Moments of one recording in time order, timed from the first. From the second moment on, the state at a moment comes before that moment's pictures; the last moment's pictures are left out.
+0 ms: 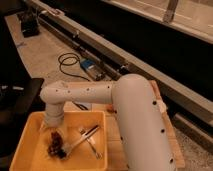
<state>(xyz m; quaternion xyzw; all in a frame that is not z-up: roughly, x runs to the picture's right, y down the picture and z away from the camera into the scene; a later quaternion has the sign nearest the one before) -0.273 0.241 0.761 -0.35 -0.39 -0.48 0.70</state>
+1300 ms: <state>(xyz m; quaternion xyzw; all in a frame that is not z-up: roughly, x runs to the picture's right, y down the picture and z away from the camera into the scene) -0.270 0.269 0.785 -0.38 -0.39 -0.46 0.70</state>
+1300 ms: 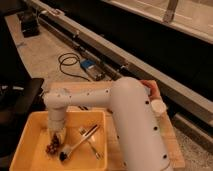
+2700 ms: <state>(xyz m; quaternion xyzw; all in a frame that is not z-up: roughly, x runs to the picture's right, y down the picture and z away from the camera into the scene) -0.218 0.180 0.705 -0.30 -0.33 -0.37 0.81</state>
